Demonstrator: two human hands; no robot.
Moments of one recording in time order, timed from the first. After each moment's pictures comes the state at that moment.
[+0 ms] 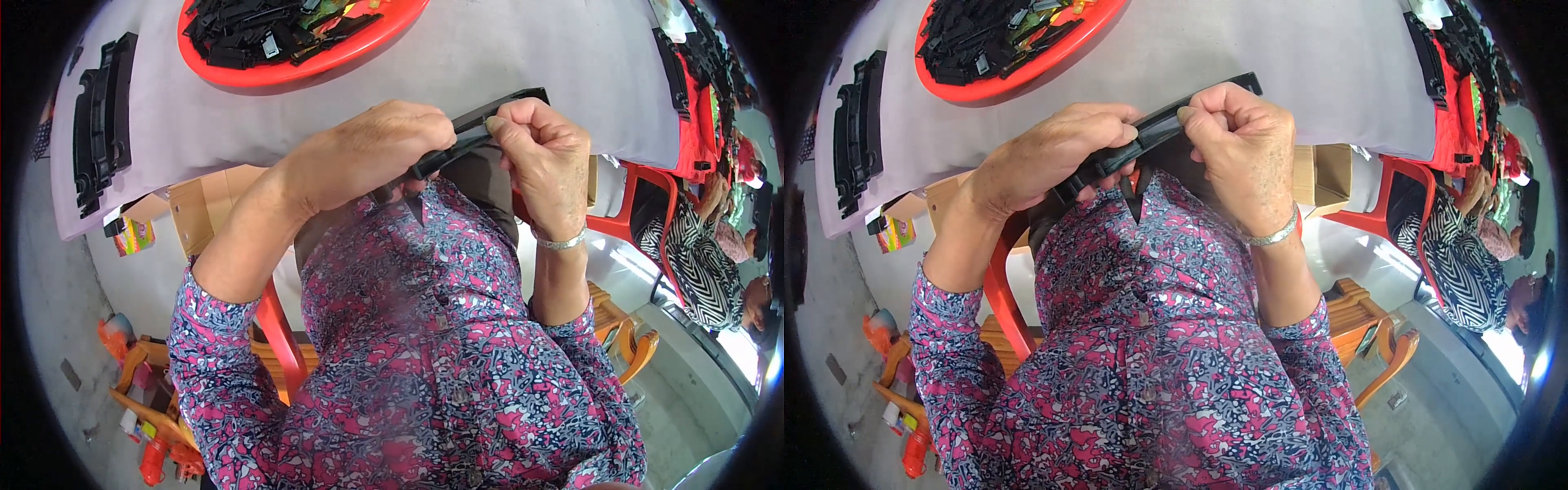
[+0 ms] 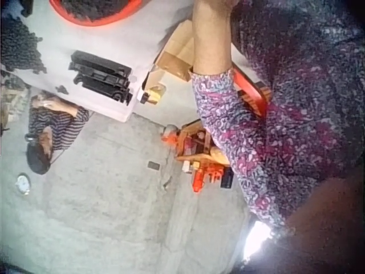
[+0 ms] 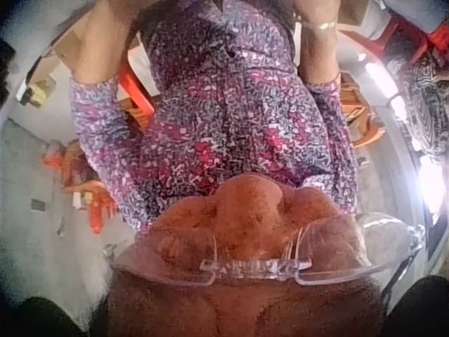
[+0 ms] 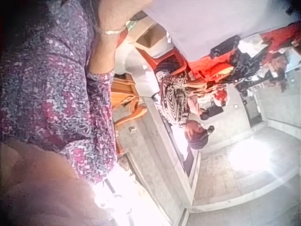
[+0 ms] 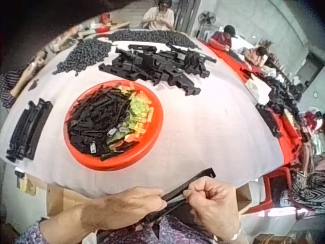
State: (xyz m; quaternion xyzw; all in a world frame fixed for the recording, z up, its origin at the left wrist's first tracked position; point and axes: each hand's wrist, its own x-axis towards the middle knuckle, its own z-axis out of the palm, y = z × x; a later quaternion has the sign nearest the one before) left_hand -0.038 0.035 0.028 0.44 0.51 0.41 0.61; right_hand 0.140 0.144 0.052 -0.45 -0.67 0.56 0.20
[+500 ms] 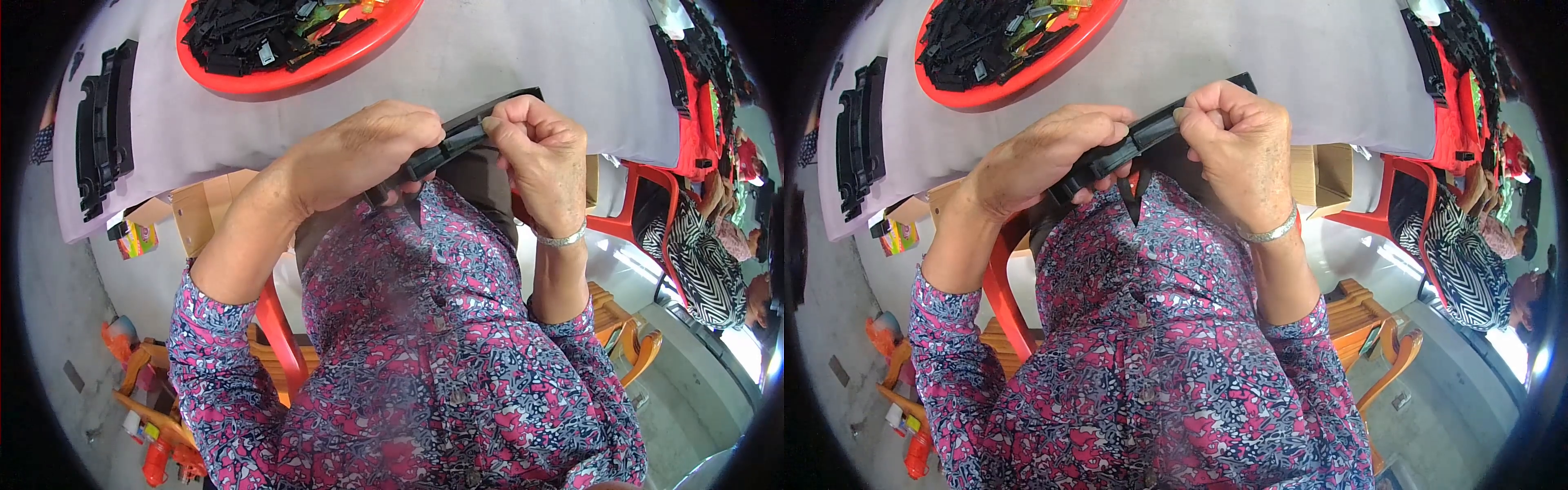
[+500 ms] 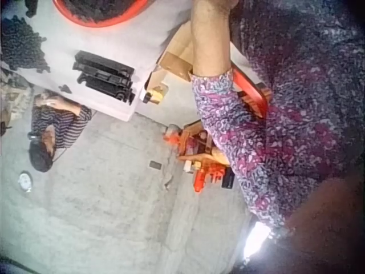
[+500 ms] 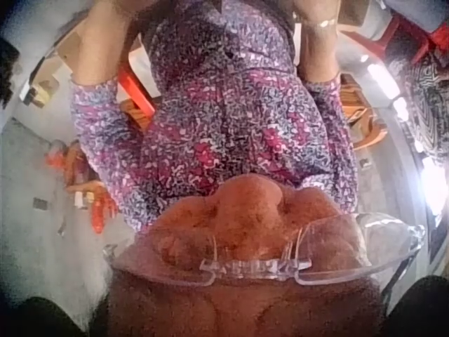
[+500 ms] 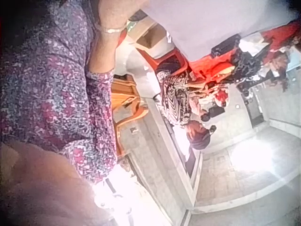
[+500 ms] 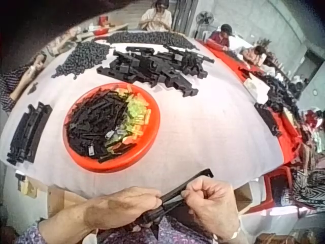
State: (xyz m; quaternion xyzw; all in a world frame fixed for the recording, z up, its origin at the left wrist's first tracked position) left_hand -0.039 0.040 0.042 0.29 0.52 0.39 0.70; right_hand 0.141 0.150 0.053 -0.45 -0.67 0.57 0.18
